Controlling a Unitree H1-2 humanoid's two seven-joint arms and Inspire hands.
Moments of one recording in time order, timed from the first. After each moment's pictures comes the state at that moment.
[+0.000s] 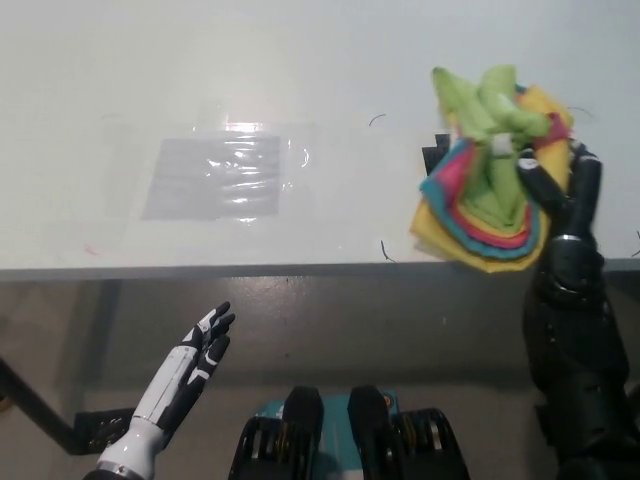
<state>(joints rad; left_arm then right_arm) -0.05 0.20 -0.10 0.02 0.10 -0.06 -0.11 -0.78 -0.01 -0.43 0.81 -0.08 -0.06 -0.35</state>
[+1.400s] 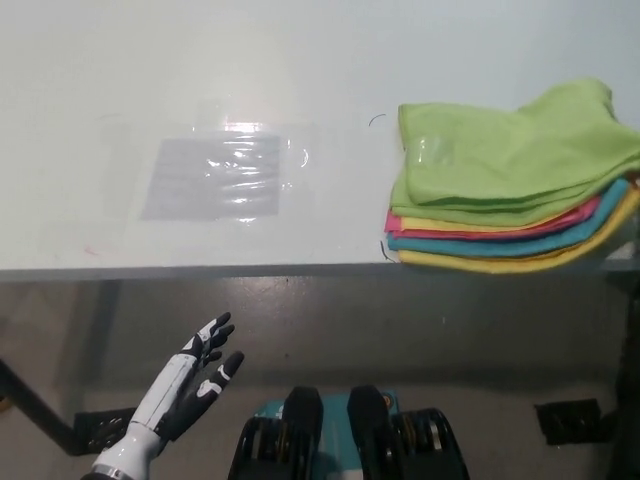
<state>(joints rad) -0.05 0.23 -0.12 0.04 0.12 -0.06 -0.14 -0.67 -0.05 -0.72 0.52 0.57 -0.07 0.15</state>
